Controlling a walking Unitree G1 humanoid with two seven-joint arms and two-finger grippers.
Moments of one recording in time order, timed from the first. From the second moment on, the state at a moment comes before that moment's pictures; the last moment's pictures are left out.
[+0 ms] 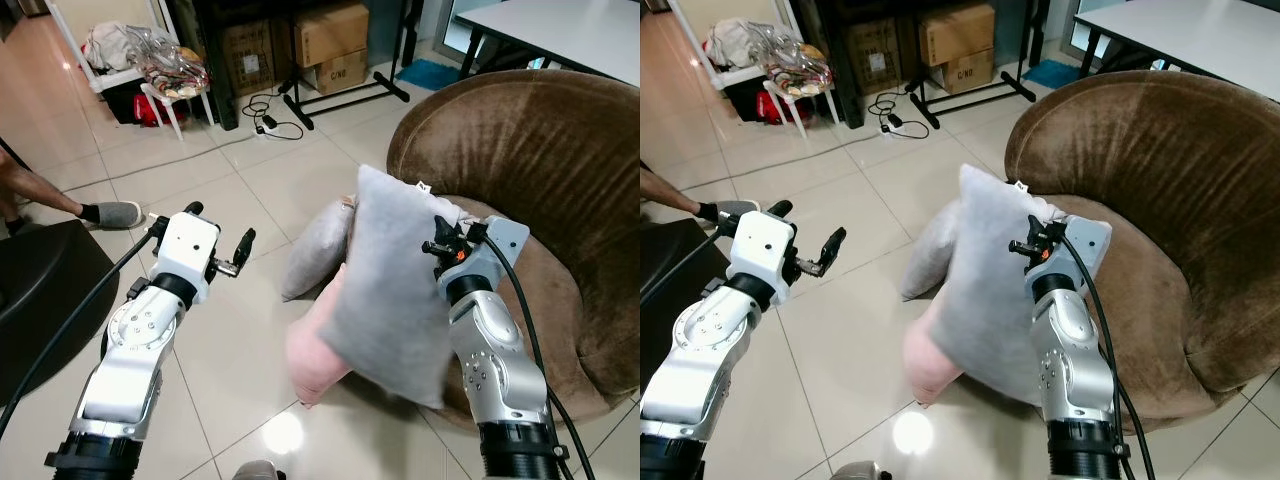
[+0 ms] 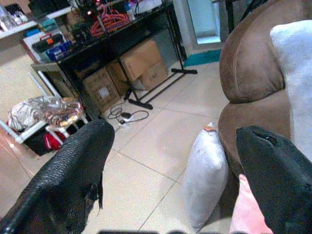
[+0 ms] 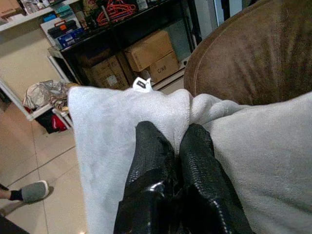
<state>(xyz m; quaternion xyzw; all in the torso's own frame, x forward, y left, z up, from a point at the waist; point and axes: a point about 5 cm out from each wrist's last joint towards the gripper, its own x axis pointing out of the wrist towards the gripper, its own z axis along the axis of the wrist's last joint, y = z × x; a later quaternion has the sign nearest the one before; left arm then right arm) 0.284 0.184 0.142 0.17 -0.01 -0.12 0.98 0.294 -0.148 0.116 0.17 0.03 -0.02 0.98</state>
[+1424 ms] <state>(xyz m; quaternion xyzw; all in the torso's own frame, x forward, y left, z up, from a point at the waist) 0.285 0.184 0.147 0.15 -0.03 -0.12 0.98 0.292 -0.146 0.115 0.11 0.05 0.00 0.99</state>
